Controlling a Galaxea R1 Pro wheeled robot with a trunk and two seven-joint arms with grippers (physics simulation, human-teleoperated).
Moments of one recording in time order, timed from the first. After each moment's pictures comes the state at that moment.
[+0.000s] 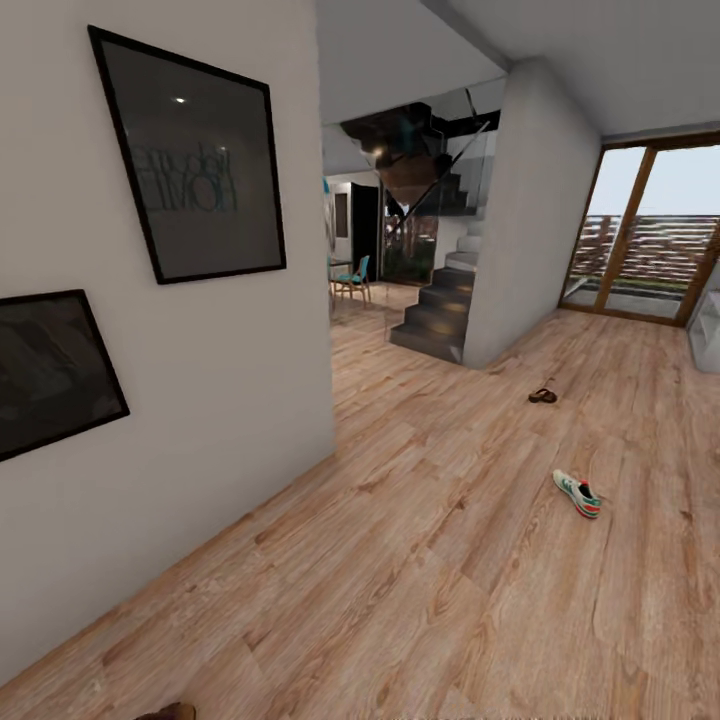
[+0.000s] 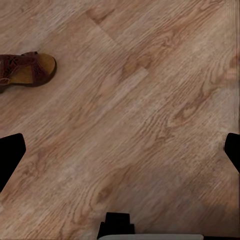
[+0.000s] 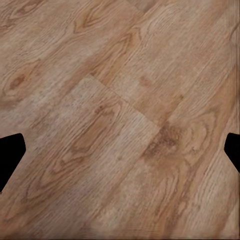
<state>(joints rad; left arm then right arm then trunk) -0.02 0.02 0.06 -0.39 0.01 -0.31 -0.01 -0.01 -0.09 -0.08 -0.44 -0.01 -0.36 0.01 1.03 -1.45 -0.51</state>
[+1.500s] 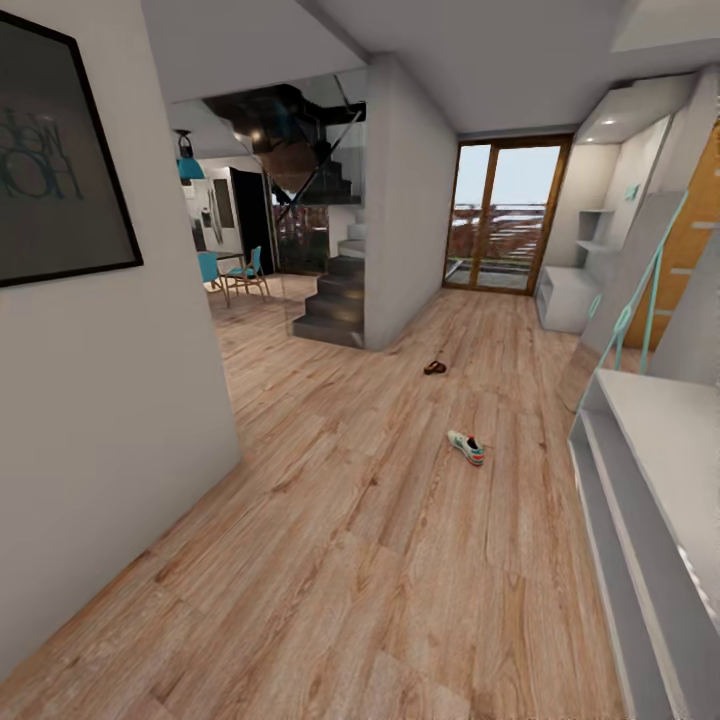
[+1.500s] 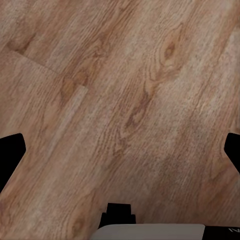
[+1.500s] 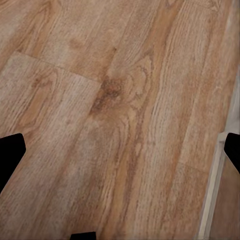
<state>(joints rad) -0.02 0.02 0.06 -0.39 0.01 -0.31 -0.01 -0.01 -0.09 -0.08 -0.44 -0.01 -0.36 0.01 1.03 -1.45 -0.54</state>
